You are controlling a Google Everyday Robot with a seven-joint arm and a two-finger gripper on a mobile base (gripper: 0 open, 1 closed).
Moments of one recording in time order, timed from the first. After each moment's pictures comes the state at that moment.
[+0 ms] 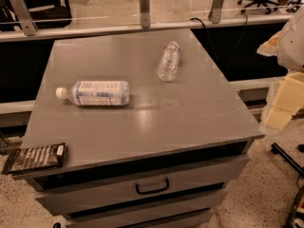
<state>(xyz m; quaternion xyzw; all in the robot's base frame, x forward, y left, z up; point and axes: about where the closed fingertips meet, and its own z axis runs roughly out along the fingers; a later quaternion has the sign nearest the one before) 0.438 -0.216 0.977 -0.60 0.78 -0.04 0.16</state>
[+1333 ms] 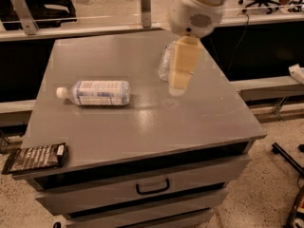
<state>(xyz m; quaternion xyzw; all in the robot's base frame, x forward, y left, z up) 0.521 -0.051 0.992 -0.72 0.66 -0.01 0.18</state>
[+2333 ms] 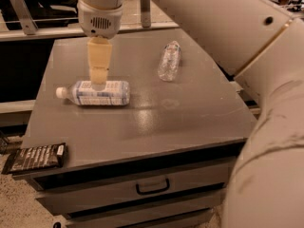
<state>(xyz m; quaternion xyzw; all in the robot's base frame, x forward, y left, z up) 0.570 0.115 0.963 -0.76 0.63 0.02 0.15</state>
